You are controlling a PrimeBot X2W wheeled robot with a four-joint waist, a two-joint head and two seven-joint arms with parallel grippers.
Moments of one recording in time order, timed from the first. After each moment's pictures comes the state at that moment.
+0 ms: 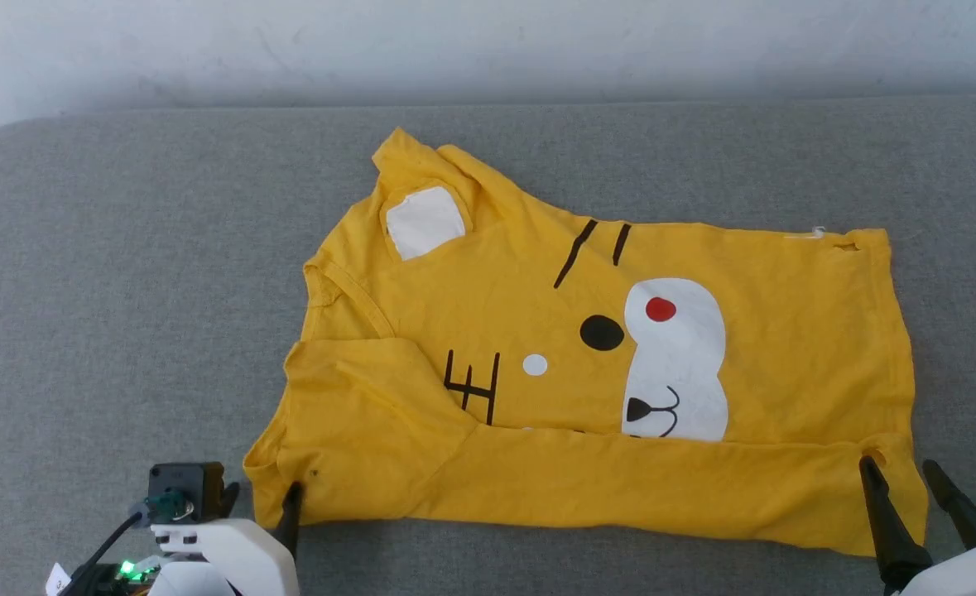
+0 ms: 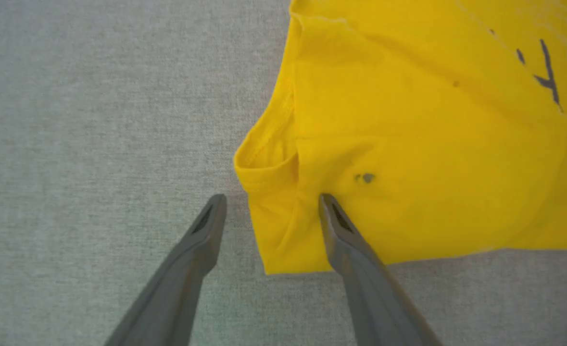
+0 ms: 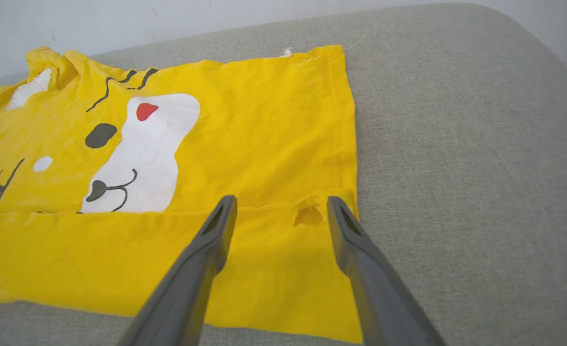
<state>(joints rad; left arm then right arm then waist) 0.04 0.56 -0.44 -0.11 -0.57 0.39 0.27 0.27 -0.05 -0.20 -0.25 0.26 0.13 0.24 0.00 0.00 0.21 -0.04</state>
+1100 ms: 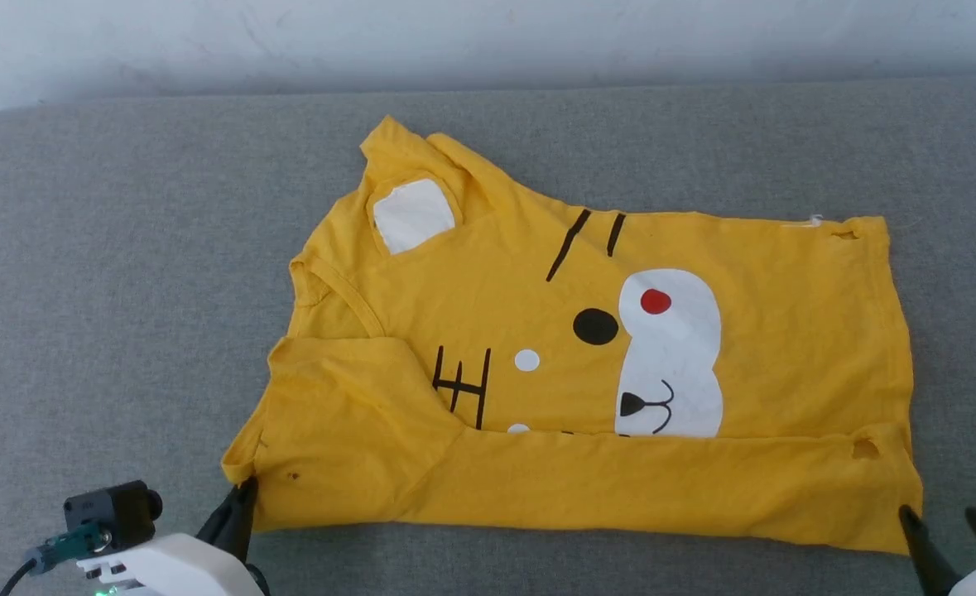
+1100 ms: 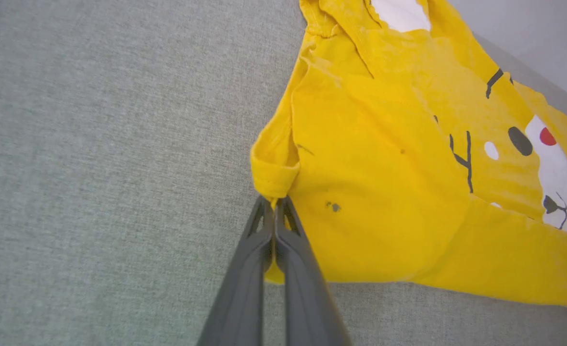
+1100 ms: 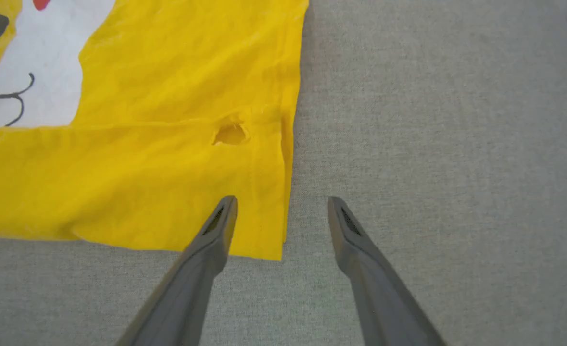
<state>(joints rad) 0.17 0.51 -0.27 -0.24 -0.80 0.35 0.18 0.30 -0.16 -0.26 -0.32 0.25 0.13 0.51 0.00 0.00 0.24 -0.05</state>
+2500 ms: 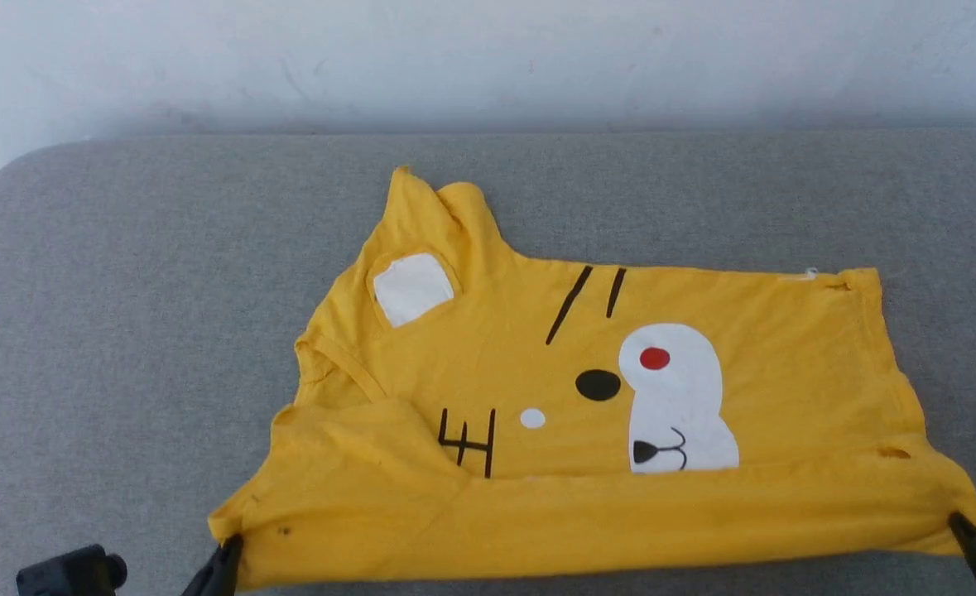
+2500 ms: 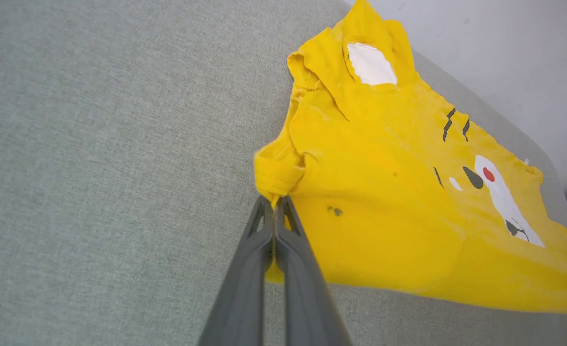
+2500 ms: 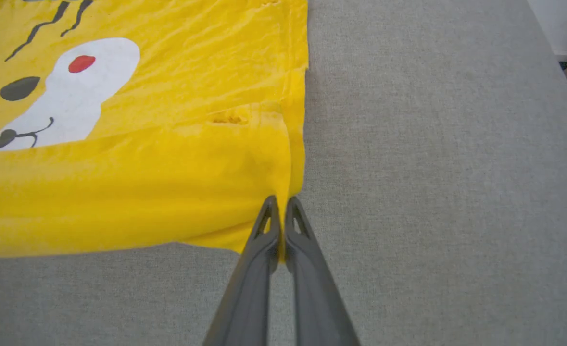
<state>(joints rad) 0.34 0.52 -0.20 -0.43 -0.88 0.41 0.19 0.30 -0.22 -0.27 -0.35 0.34 0.13 0.62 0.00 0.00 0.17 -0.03</state>
